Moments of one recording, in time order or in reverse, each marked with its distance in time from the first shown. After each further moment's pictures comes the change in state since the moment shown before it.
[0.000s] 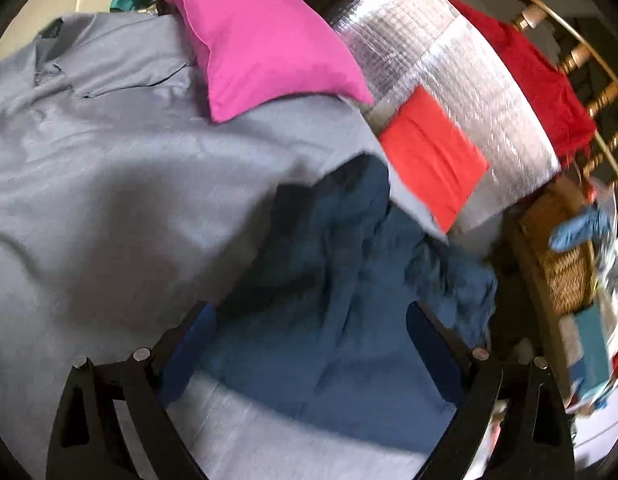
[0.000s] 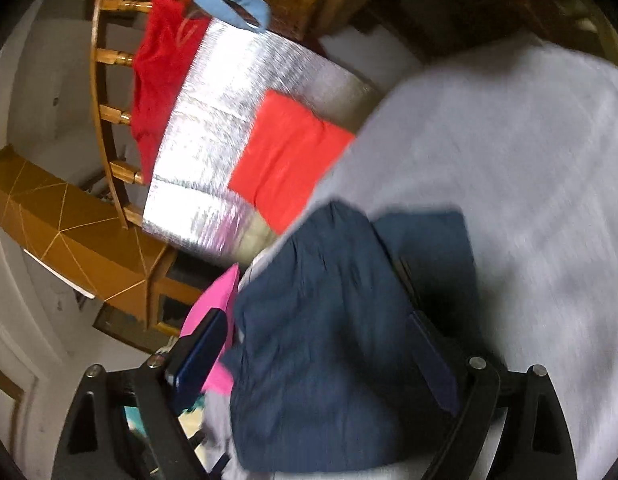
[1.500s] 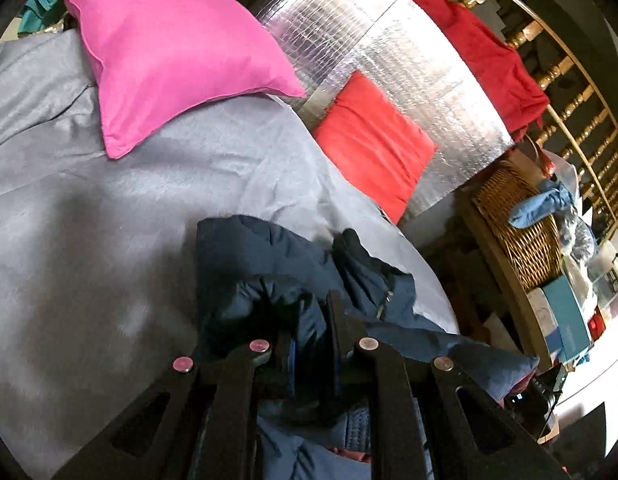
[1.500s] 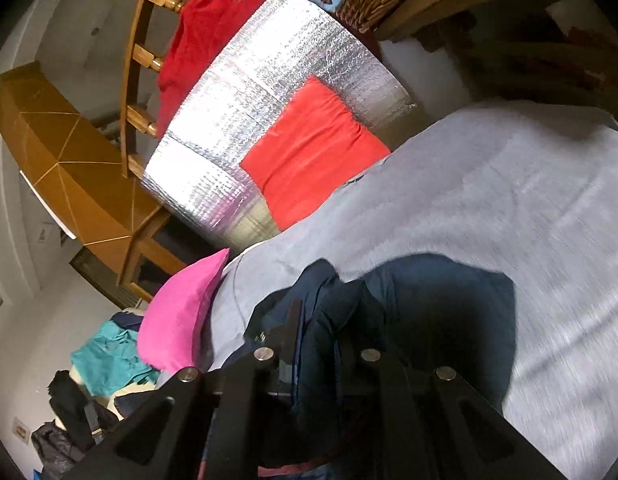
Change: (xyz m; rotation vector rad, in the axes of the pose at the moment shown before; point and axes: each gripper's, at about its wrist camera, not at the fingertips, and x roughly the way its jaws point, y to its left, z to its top) left arm 0.065 -0.025 0.064 0.127 0.036 -0.212; right arm 0.081 0.052 0.035 -0.297 -0.018 -0.047
